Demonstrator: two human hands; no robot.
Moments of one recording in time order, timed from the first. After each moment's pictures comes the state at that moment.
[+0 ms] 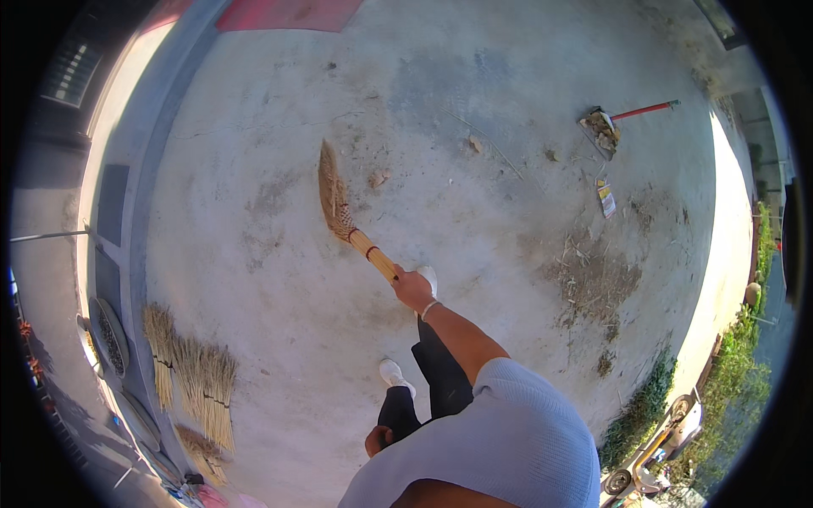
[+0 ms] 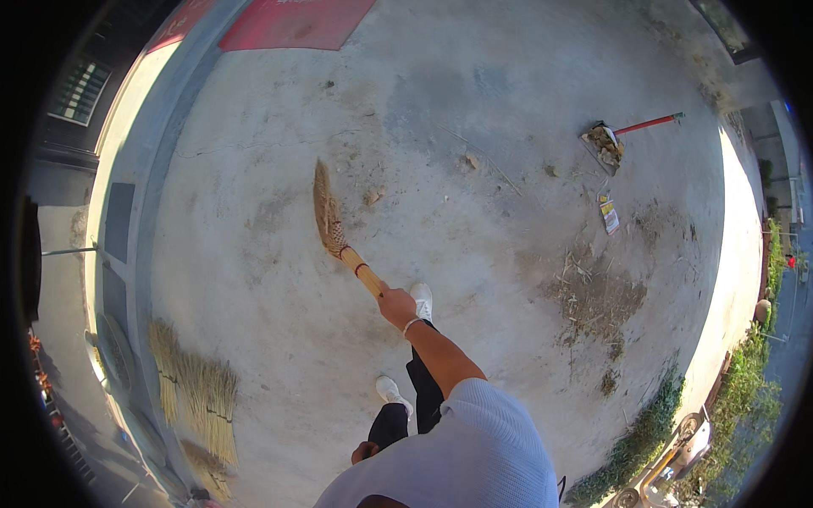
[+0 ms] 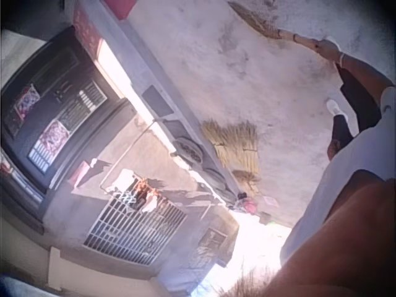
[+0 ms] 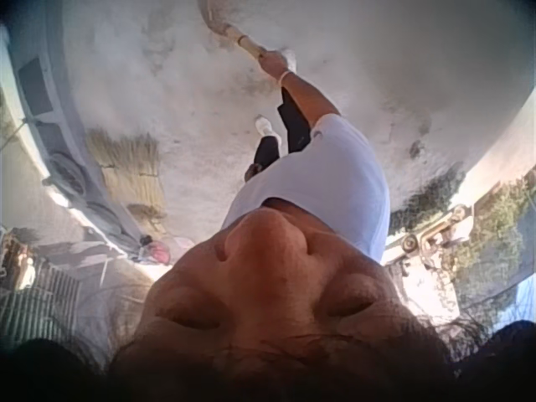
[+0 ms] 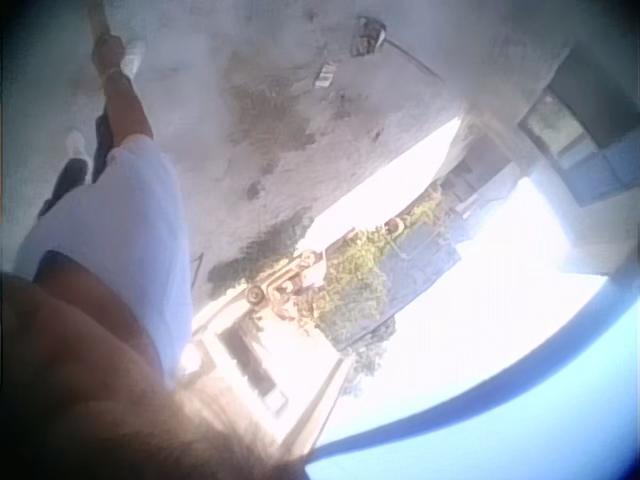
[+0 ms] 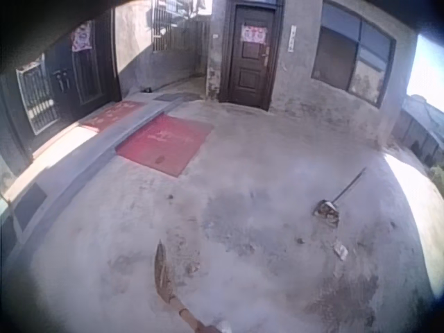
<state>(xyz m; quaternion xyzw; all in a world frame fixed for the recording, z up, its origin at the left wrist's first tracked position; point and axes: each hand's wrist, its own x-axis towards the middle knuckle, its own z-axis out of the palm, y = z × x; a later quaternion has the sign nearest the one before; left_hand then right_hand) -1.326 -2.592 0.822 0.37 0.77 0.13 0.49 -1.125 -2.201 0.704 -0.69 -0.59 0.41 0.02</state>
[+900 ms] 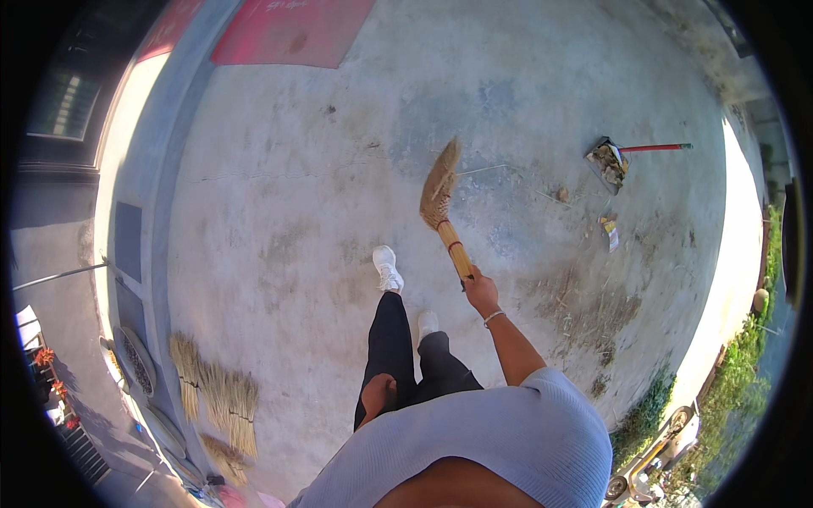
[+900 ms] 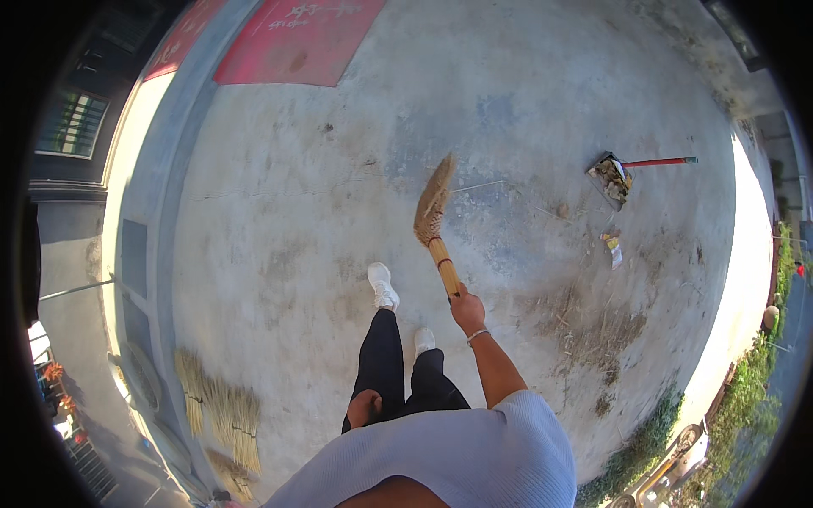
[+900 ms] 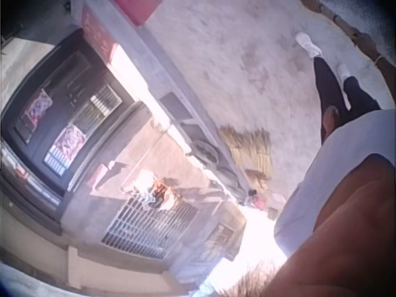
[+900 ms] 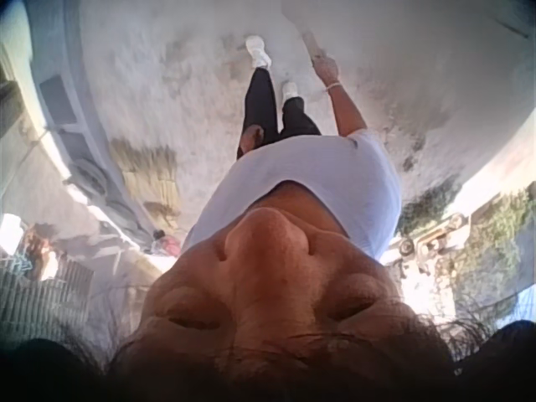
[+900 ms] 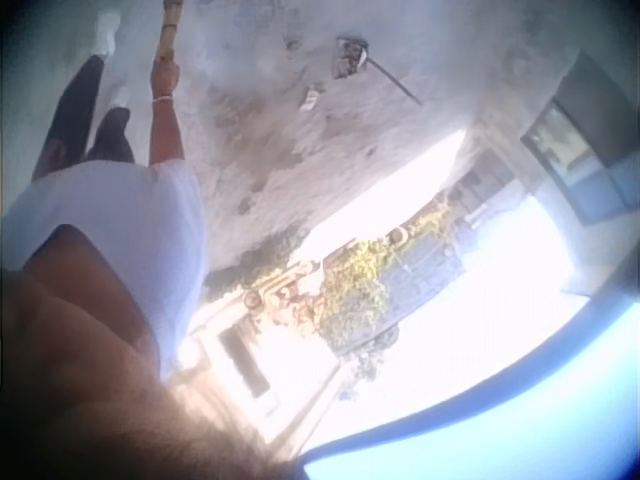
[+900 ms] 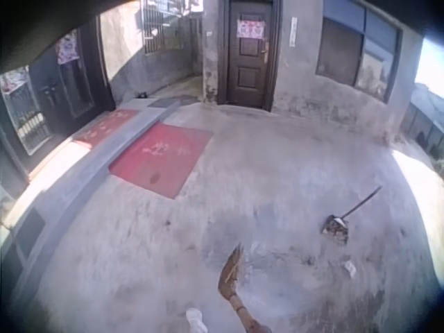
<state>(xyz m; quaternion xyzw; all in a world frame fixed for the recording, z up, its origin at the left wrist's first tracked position) -1.226 -2.192 0.855 0.56 0.71 0.04 0.41 -0.912 -2.014 0.747 -0.79 -0.49 0.35 0.07</state>
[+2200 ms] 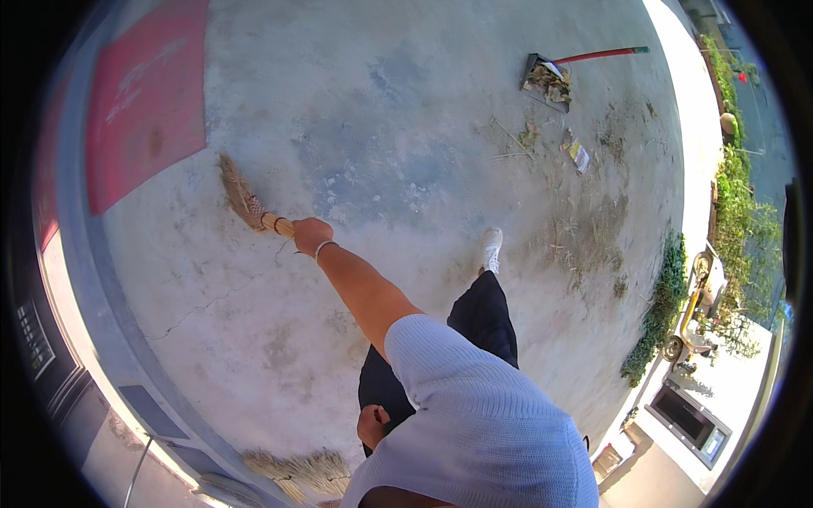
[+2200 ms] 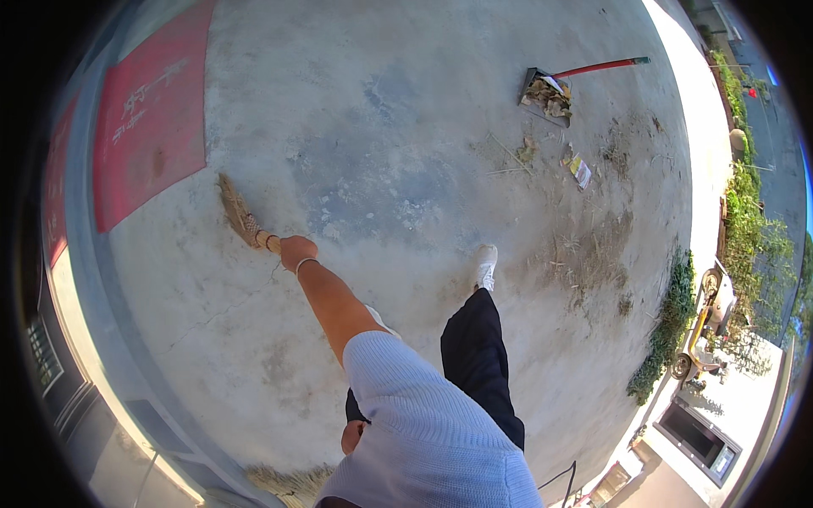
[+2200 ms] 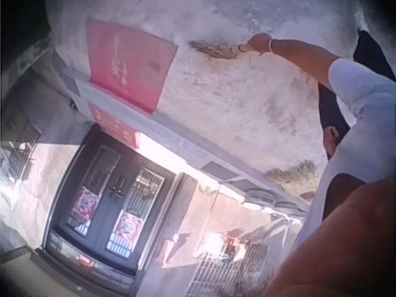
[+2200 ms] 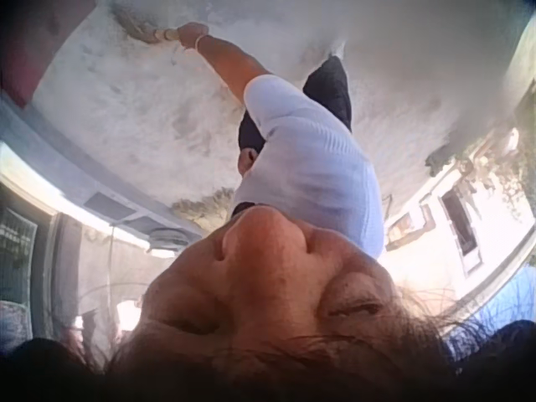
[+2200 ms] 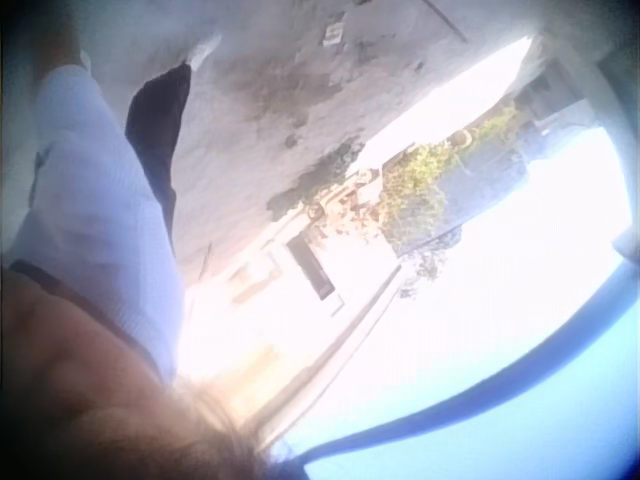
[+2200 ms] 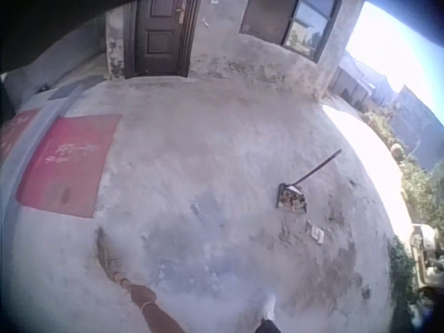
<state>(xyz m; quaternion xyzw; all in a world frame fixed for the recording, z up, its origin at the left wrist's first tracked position) -1.260 -1.924 0.793 0.62 0.67 -0.10 0.38 -1.028 -1.541 0.614 -0.75 -0.47 0.45 0.05</state>
